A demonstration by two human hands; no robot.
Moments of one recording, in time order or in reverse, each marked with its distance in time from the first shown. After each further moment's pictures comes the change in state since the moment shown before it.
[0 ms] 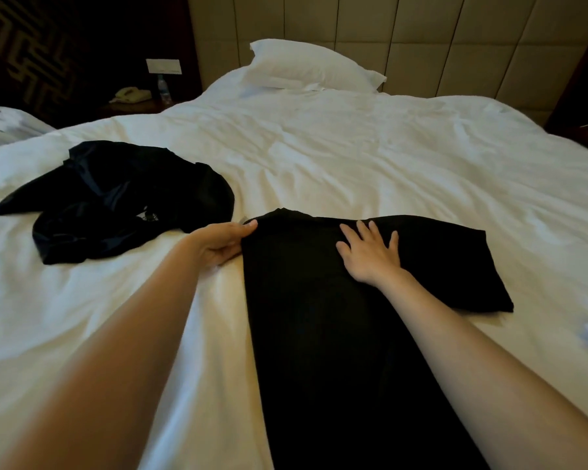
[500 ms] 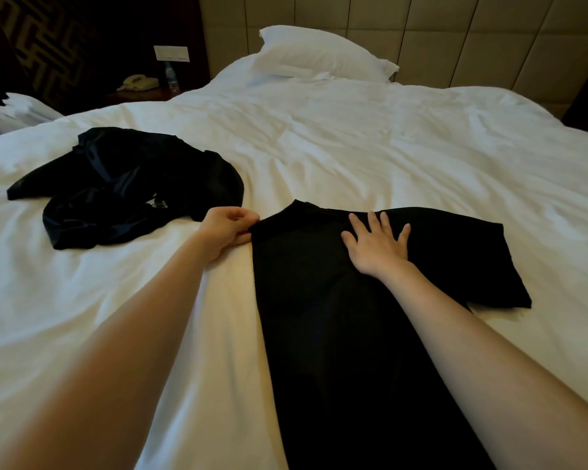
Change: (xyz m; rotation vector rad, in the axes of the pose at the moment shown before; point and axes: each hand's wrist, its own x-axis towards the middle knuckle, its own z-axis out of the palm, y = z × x) left_hand 0.000 -0.016 -0.008 0.224 0.200 0.334; right_hand 0.002 -0.011 0.005 -0.074 -0.004 0.062
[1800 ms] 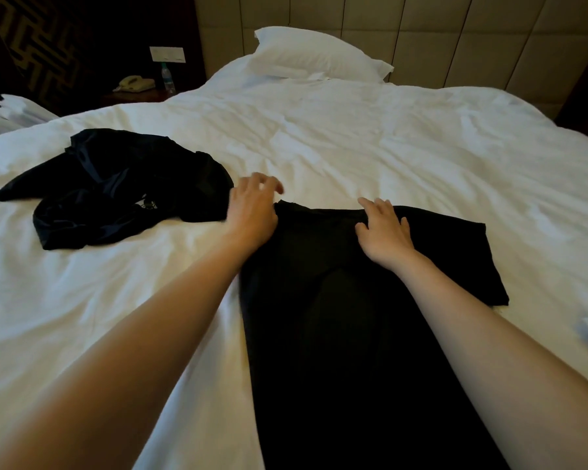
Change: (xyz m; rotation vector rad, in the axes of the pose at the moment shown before) left_hand -0.010 0.033 0.061 1.120 0.277 0.541; right_hand -0.010 0.026 -0.026 0.324 0.138 -0.085
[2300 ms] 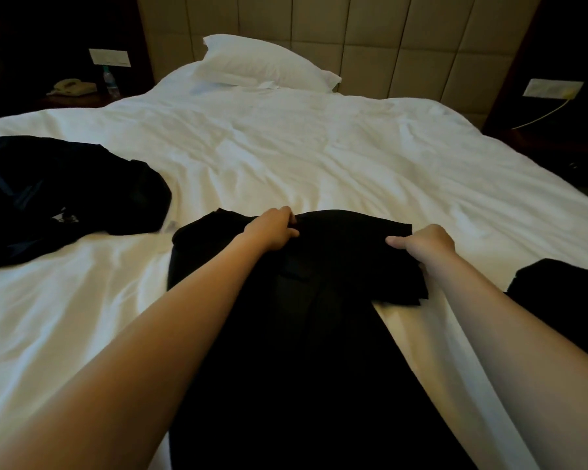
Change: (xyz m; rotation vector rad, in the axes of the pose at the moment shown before) left_hand 0.024 0.096 0.050 -0.174 -0.536 0.058; right_hand -0.029 0.108 -0.075 0.403 0.143 0.643
